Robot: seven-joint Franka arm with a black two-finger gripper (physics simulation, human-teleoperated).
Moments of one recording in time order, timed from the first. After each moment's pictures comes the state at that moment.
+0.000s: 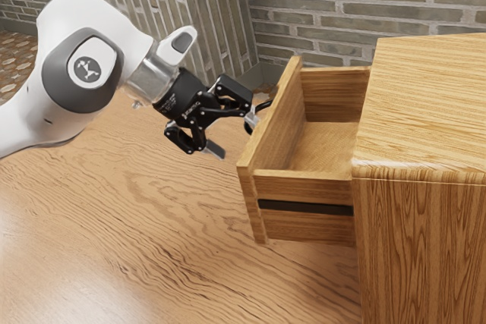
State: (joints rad) arm -0.17 -0.15 0.22 -1.86 -0.53 2.08 -0.29
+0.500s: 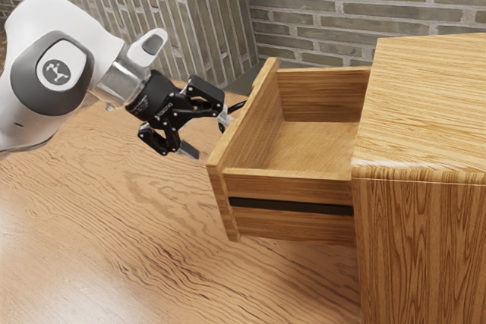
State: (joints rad) arm -0.17 -0.22 0.28 -1.92 -0.50 2.07 -0.29
